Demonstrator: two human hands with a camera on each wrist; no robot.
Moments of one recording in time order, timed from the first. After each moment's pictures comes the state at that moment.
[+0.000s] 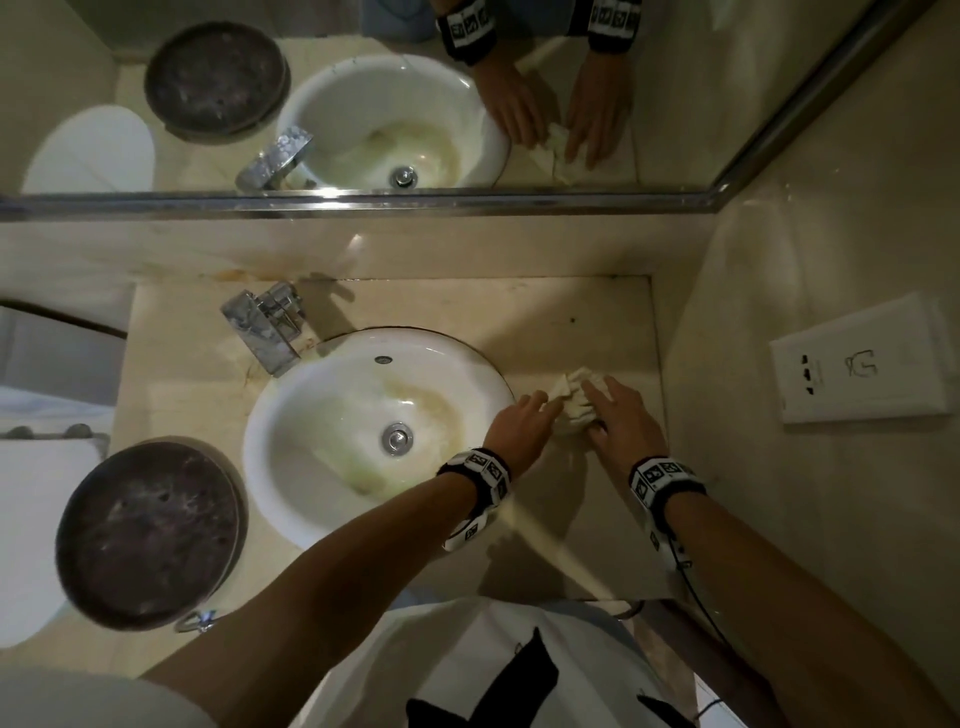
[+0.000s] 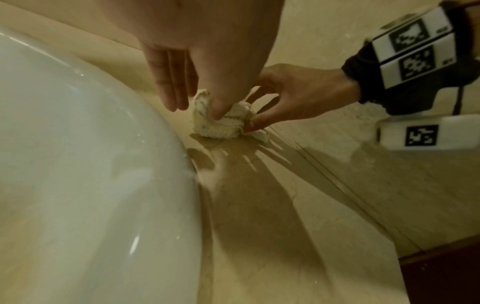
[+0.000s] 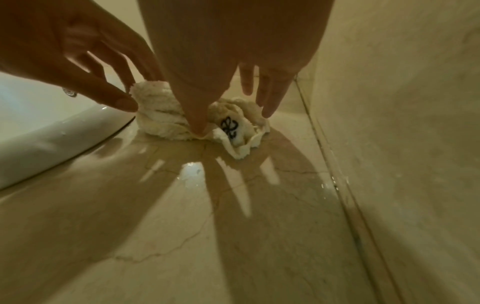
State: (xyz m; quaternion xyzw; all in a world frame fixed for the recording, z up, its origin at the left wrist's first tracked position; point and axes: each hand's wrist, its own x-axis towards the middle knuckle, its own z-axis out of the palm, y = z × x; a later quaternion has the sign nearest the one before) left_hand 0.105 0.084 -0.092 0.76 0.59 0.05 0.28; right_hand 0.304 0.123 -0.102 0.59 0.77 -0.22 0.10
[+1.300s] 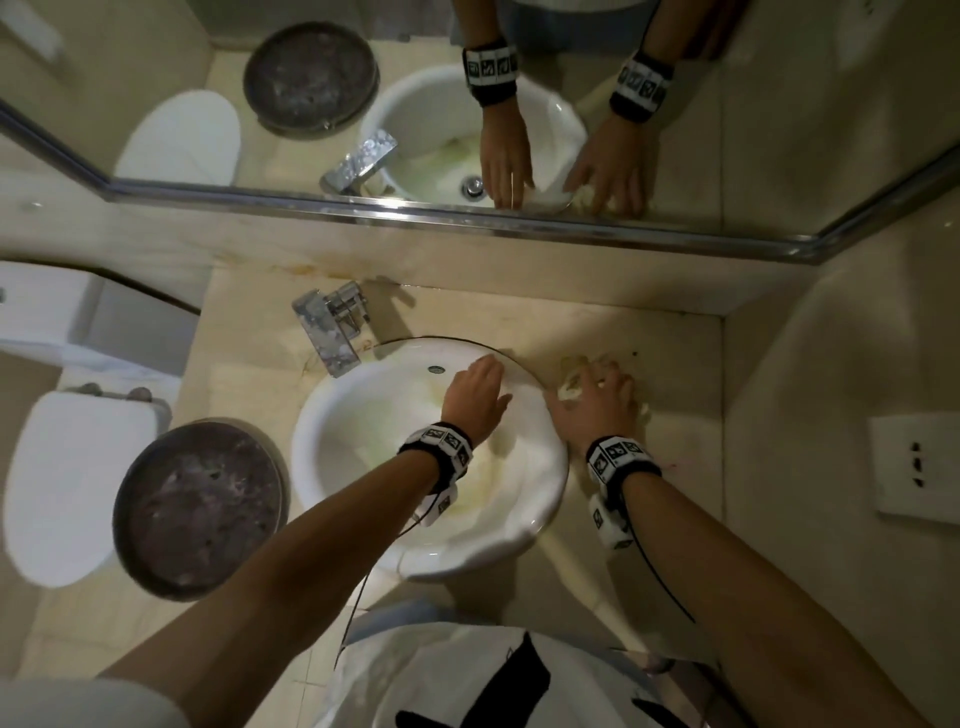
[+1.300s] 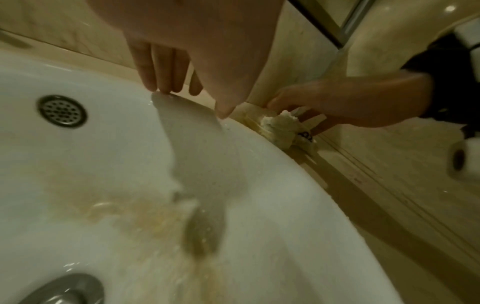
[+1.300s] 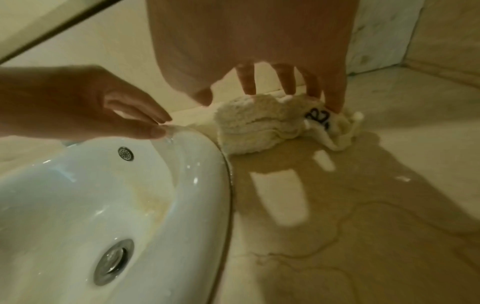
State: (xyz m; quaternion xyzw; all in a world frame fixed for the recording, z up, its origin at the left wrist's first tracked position) left_hand -0.033 0.118 -0.103 0.66 0.72 0.03 0.22; right_hand 0.162 0.171 -0.105 0.66 0.70 -0.25 0.08
